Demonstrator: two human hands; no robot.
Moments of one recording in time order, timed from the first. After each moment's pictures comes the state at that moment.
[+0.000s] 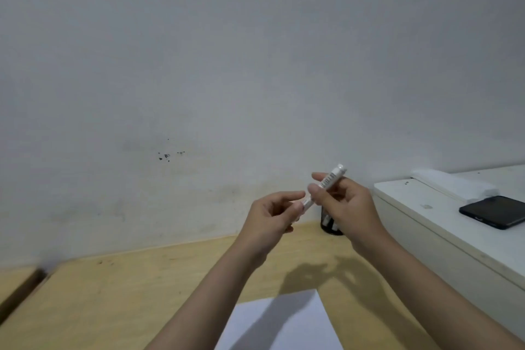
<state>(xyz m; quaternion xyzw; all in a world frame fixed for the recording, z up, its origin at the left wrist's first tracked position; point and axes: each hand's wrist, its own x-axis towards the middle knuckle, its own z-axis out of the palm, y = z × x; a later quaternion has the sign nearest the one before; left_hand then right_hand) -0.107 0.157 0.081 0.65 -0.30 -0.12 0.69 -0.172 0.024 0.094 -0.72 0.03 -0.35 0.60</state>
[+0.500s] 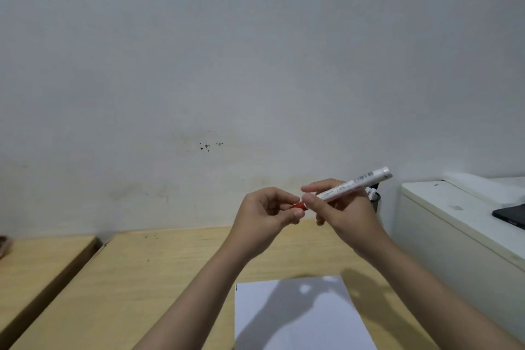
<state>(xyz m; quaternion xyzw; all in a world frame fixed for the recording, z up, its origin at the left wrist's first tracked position) -0.132 0.237 0.087 0.66 -0.34 -0.01 0.67 -0.192 0.088 0.095 -0.73 -0.11 -0.30 0.61</state>
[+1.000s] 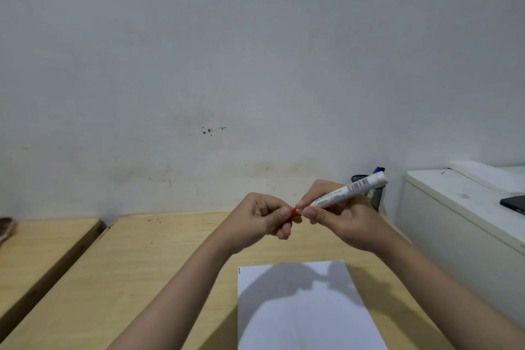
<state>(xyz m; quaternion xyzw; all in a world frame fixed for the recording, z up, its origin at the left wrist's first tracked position) -0.117 0.264 0.067 0.67 -0.41 -0.16 0.60 -0.192 0.084 0.080 -0.79 -0.22 -0.21 0.53</state>
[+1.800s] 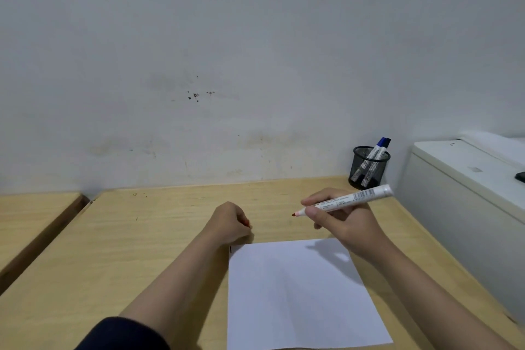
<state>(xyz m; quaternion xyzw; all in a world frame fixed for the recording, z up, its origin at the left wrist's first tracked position) -0.022 0.264 -0.048 0.92 -0.14 -0.09 0.35 -0.173 0.070 0.011 -0.74 -0.10 -0.19 0.63</state>
